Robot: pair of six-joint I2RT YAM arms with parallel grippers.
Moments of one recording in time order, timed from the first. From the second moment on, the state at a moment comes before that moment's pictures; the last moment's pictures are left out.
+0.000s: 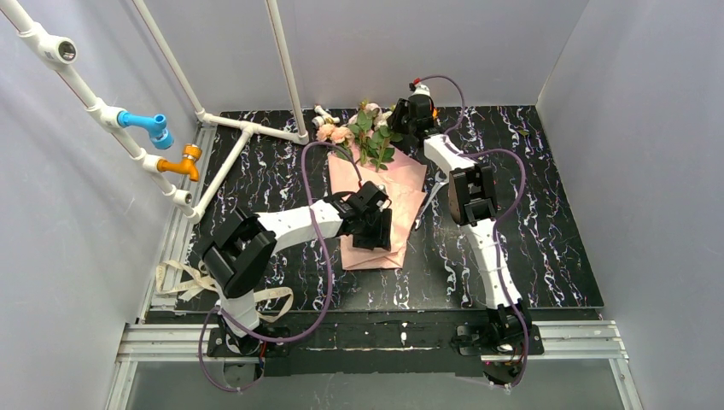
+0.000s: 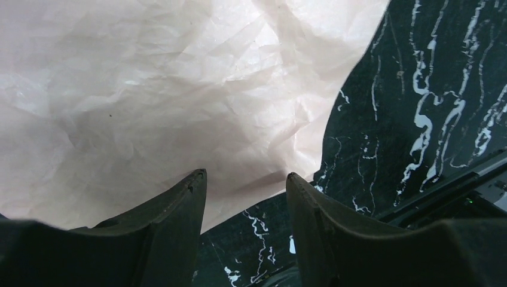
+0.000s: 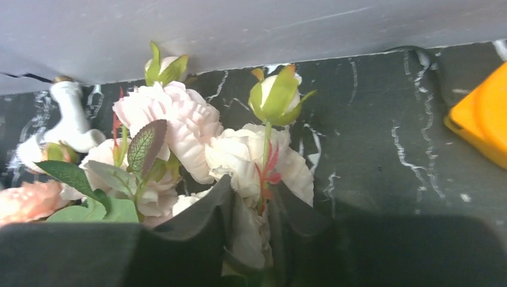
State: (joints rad) left arm -0.85 1.77 1.16 -0.43 0.07 -0.70; right arm 0.33 2.76 2.39 -0.01 -0.07 0.47
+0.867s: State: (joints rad) left arm -0.86 1.85 1.19 -0.46 0.06 -0.68; right arm 0.33 2.45 1.93 0.02 -0.26 0.36
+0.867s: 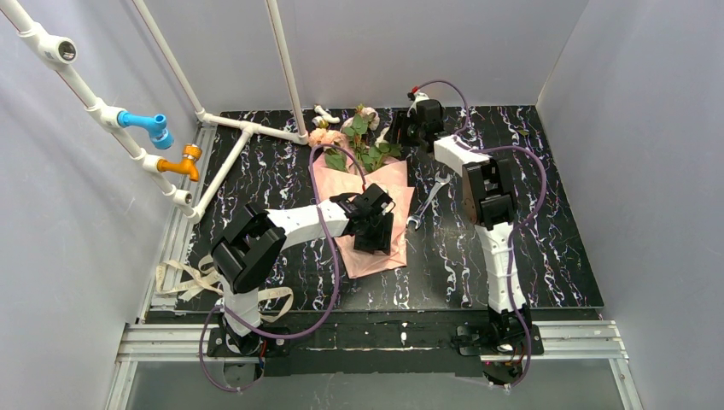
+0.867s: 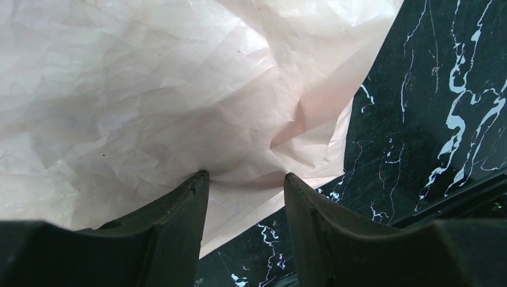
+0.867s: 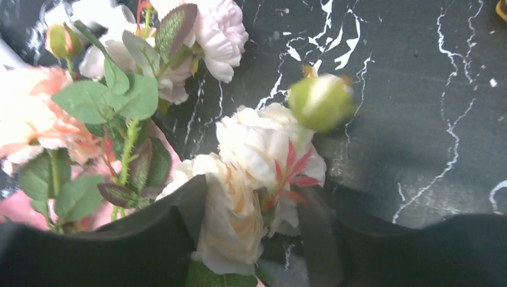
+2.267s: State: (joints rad) left arm -0.49 0.99 0.91 -0.97 -0.35 -0.70; right arm 0.53 1.55 1.15 -0.06 -0.24 0.39
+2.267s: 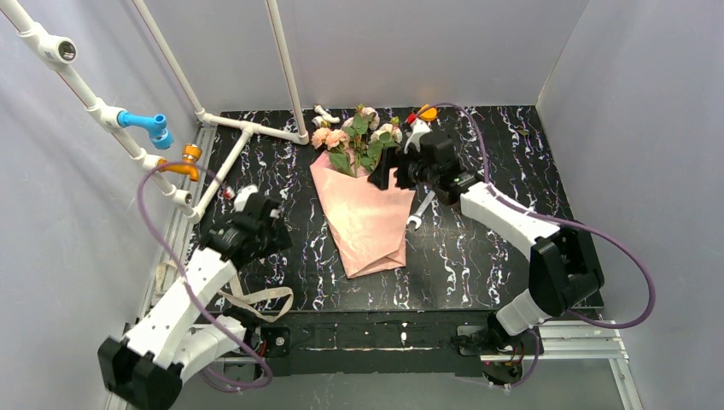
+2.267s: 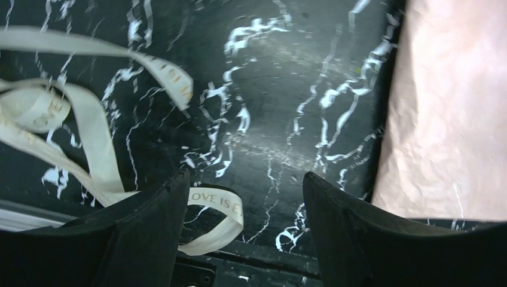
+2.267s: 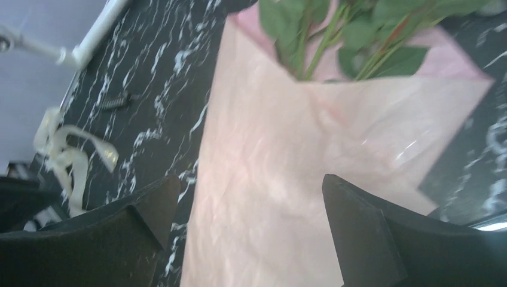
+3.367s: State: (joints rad) left arm 0.10 1.15 0.48 -0.32 -0.20 -0.89; right arm 0.49 1.55 0.96 -0.11 -0.15 0.43
